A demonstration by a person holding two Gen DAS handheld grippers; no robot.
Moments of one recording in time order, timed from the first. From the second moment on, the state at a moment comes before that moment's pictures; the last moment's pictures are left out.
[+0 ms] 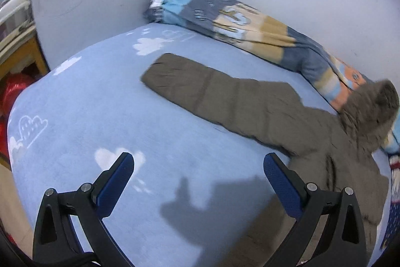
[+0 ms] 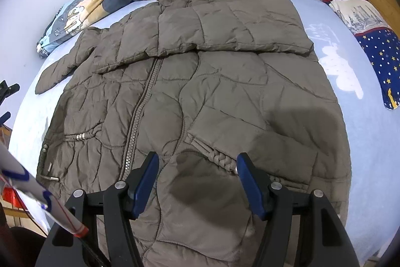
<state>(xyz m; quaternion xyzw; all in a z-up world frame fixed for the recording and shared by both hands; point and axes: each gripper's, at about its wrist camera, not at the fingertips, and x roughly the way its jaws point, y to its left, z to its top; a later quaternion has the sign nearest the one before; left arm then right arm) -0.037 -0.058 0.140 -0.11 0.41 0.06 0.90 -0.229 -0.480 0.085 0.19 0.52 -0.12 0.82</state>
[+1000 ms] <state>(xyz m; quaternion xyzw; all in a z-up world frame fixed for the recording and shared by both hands) 0.078 0.078 0.064 -0.36 0.42 0.06 0.83 -0.220 -0.458 0.088 0.16 0.49 -0.08 0.85</state>
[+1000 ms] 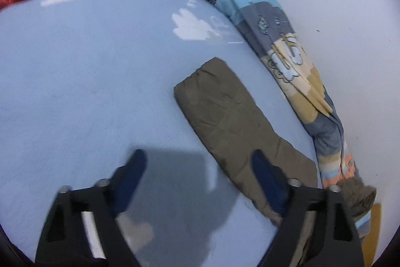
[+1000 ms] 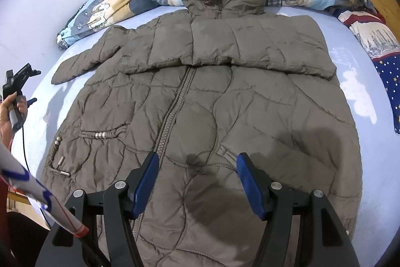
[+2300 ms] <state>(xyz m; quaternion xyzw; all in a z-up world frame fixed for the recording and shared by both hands) 0.123 0.039 0.103 -0.37 0.31 -0.04 0.88 -0.215 -0.491 0.077 0.19 0.49 -0.12 0.84</state>
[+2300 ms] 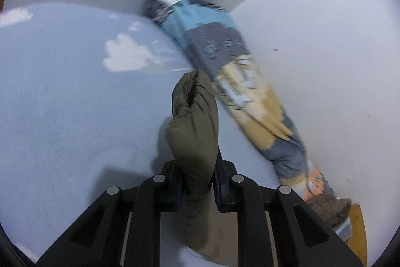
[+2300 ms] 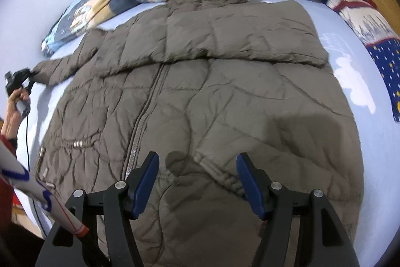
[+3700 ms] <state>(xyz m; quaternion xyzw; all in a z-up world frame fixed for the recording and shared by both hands) -0.090 -0.503 0.083 0.00 0.43 -0.39 0.81 -0.283 -0.582 0.138 0.29 0.38 -0.22 0.85</state>
